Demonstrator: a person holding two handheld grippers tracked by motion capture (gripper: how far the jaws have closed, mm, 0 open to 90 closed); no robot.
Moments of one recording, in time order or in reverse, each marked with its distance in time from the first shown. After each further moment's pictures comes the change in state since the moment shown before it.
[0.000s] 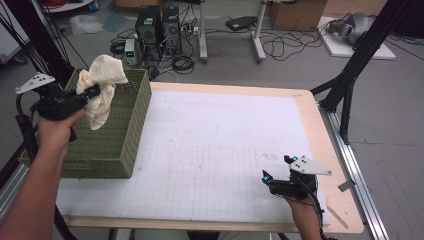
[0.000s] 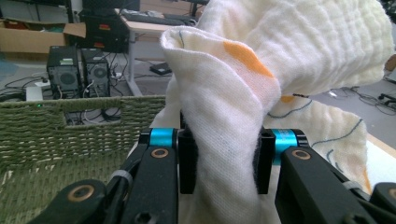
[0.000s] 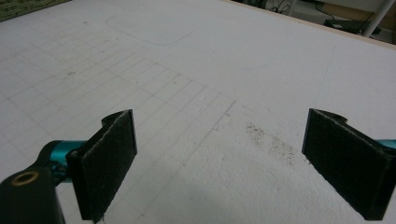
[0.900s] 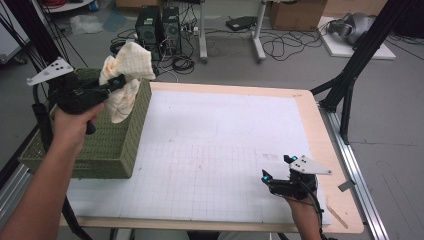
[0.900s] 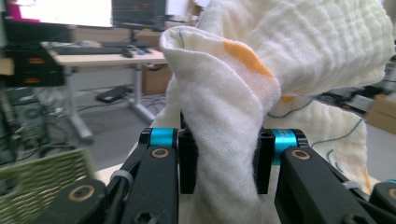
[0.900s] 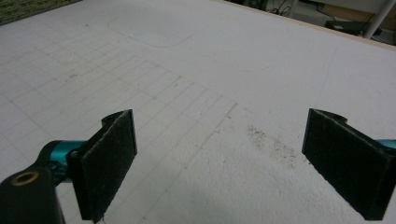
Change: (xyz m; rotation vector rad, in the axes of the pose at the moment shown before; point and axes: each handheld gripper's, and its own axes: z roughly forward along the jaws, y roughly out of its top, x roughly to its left) left arm -0.085 0.038 0.008 -0.064 -0.259 0.107; right arm 0.000 0.001 0.001 -0.009 0.003 0.001
